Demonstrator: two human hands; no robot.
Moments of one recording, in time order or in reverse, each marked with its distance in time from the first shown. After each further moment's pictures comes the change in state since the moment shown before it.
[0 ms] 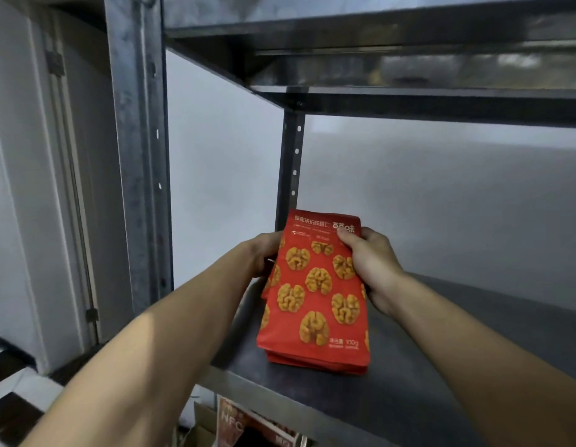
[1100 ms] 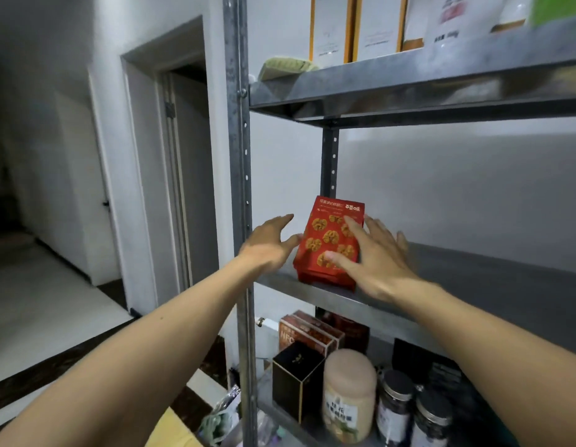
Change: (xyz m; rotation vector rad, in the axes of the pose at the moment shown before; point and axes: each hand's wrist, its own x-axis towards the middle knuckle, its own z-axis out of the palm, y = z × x) left_hand -0.233 -0.049 0.031 0.880 0.602 0.493; right_hand -0.150 -0.001 -0.042 -1.135 -0.126 -0.527
